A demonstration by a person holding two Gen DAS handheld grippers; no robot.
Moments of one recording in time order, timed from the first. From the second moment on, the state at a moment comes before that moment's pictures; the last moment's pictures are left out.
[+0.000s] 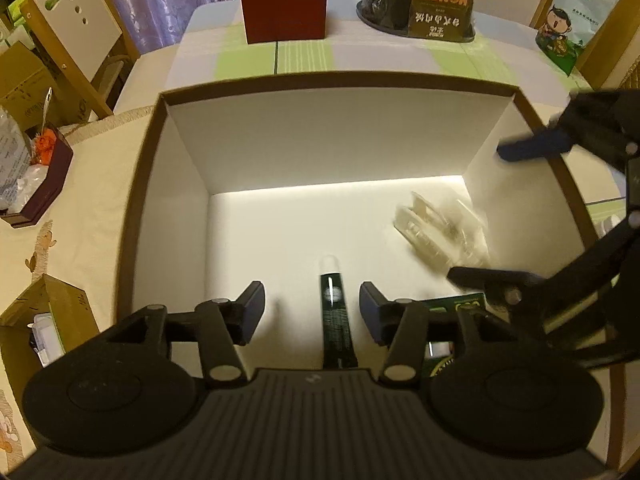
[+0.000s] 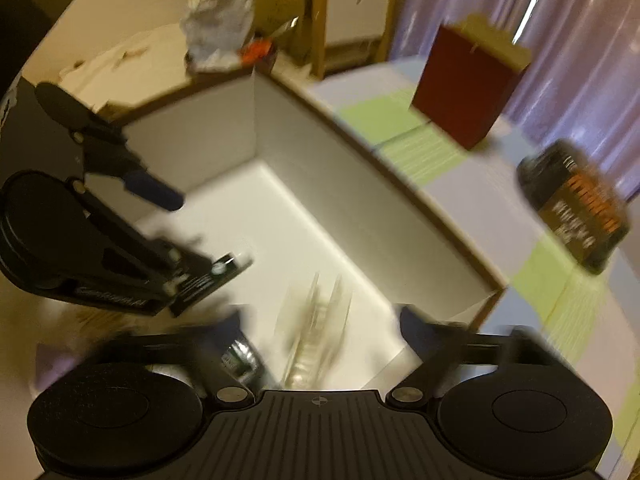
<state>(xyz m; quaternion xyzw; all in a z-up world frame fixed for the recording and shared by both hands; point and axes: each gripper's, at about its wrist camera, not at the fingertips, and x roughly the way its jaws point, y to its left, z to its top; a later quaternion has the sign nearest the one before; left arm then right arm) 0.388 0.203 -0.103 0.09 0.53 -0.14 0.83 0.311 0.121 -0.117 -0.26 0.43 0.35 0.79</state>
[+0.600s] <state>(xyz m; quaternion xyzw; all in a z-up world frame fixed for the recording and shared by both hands) 0.342 0.212 -0.065 0.09 0.50 -0.14 0.85 0.277 0.104 -0.091 -0.24 0.41 0.35 0.81</state>
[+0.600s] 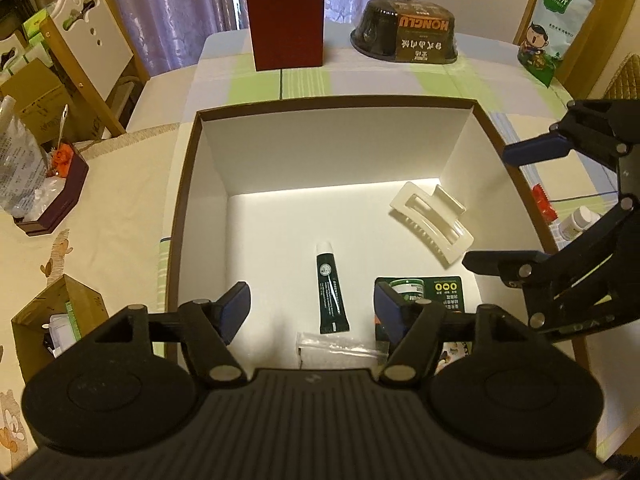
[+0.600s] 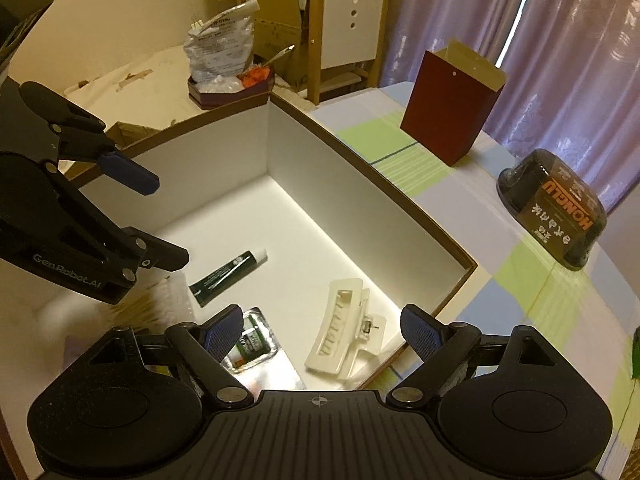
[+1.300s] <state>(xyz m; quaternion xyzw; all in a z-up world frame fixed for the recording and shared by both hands) 0.279 0.218 -0.033 0.10 0.47 -0.13 0.87 0.225 0.085 -0.063 -0.18 0.41 0.33 0.83</state>
